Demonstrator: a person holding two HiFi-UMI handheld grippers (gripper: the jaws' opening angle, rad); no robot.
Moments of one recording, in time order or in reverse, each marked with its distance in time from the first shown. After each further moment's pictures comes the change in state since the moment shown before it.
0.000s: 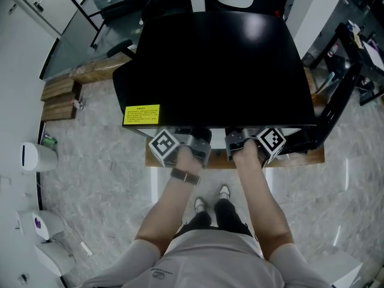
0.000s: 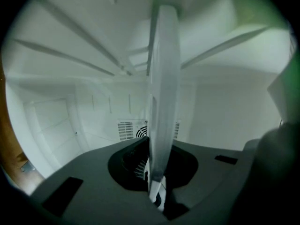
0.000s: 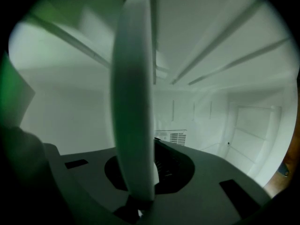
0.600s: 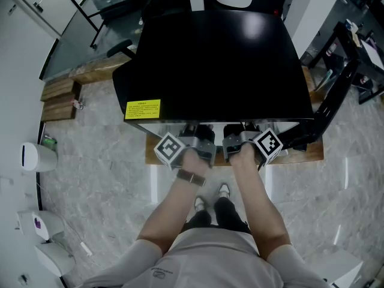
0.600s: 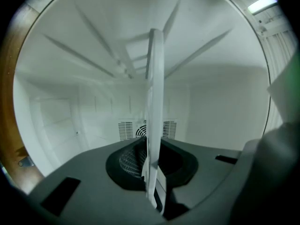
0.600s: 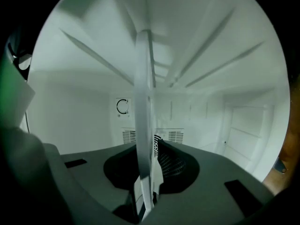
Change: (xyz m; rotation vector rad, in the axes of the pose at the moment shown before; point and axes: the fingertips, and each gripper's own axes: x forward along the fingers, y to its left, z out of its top) left arm -0.012 -0.003 -0.010 0.020 -0.076 -0.024; right arm -0.021 0.014 -0.026 0.125 -0.007 -0.033
